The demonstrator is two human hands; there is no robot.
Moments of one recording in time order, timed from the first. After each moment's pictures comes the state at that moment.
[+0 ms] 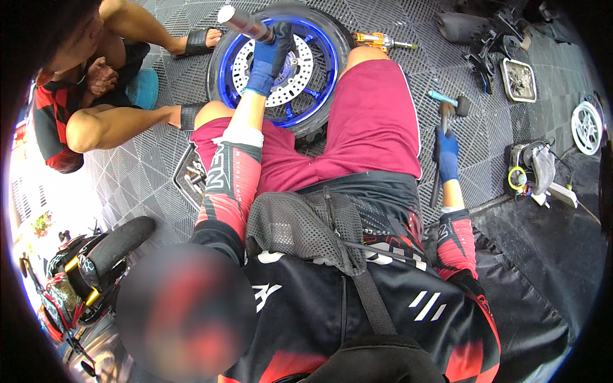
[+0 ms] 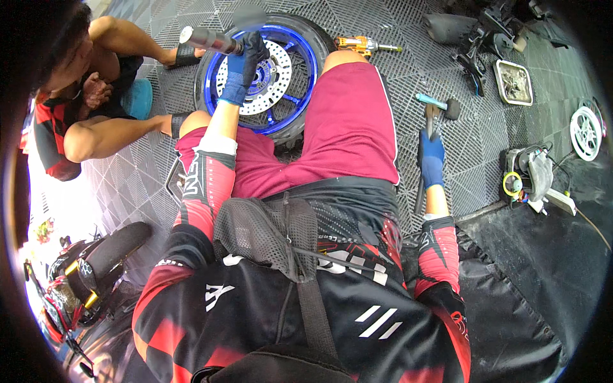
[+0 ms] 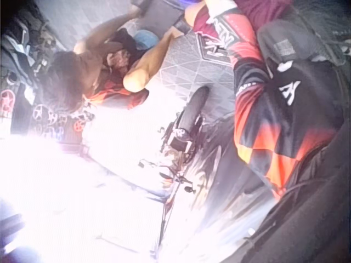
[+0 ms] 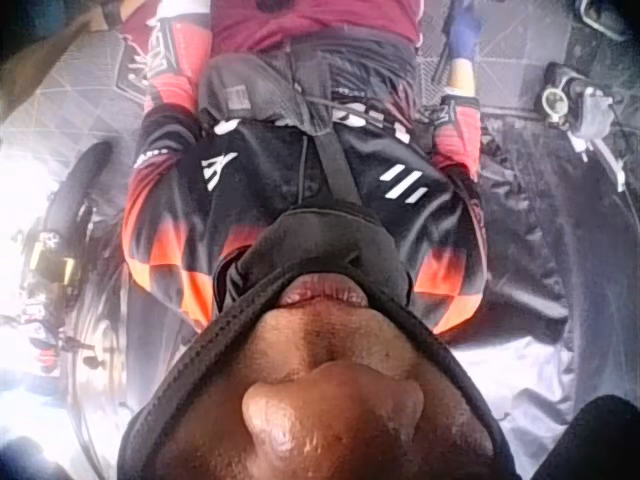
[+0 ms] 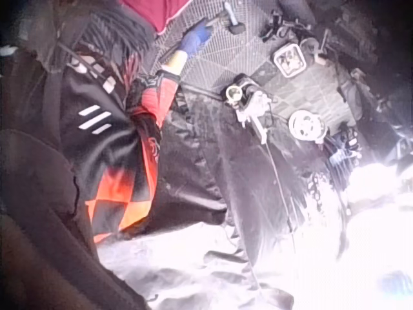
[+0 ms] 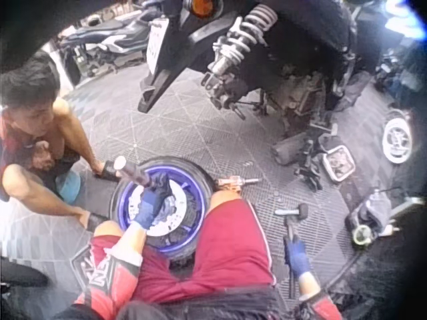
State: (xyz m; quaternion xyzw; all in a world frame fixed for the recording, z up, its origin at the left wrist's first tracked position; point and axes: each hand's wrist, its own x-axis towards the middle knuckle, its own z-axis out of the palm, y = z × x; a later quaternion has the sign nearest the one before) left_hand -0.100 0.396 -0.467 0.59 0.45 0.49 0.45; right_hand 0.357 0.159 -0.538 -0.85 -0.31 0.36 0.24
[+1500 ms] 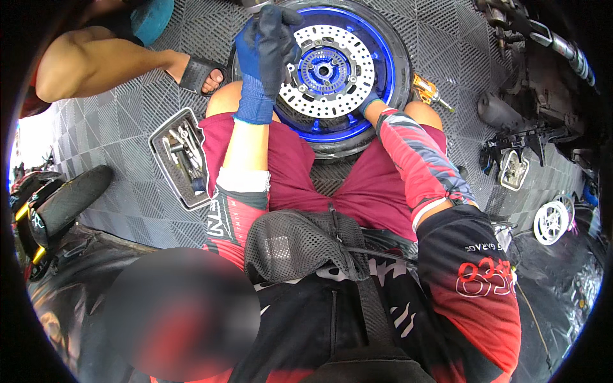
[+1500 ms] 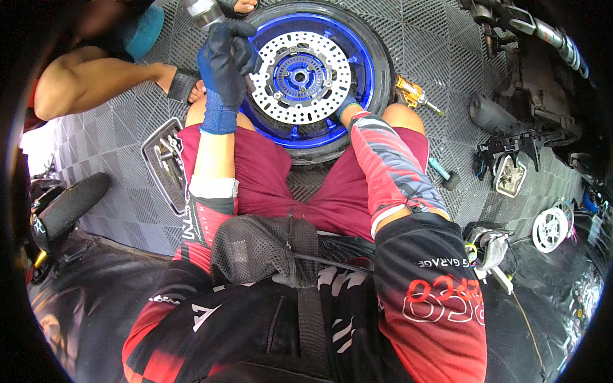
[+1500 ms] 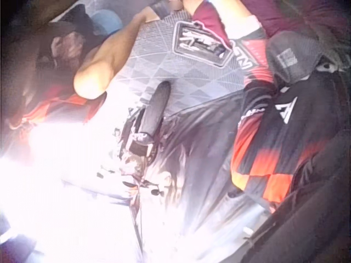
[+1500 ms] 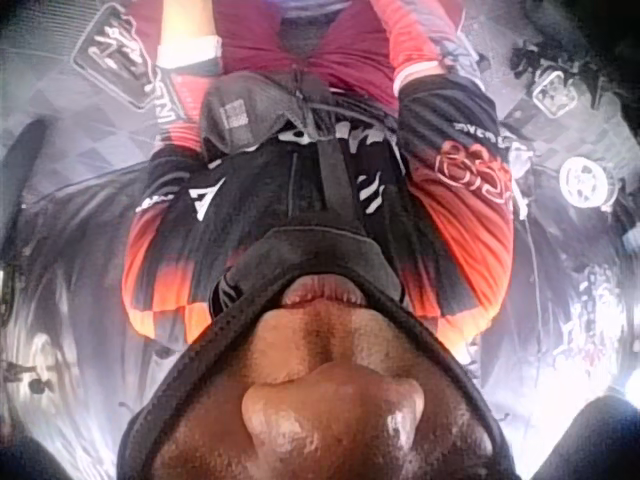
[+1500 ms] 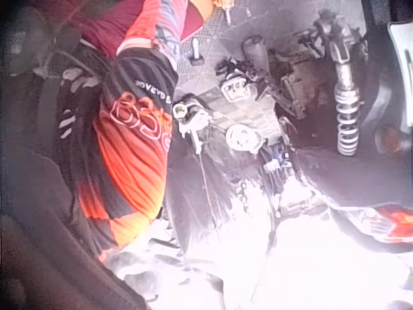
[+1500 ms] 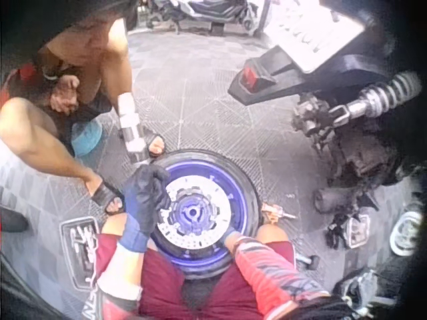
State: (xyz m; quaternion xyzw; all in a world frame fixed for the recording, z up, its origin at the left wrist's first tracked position) left_hand -0.211 0.355 -0.398 0.36 0.48 0.68 0.42; right_hand 0.033 0.403 -0.642 -0.30 -0.95 0.08 -0.09
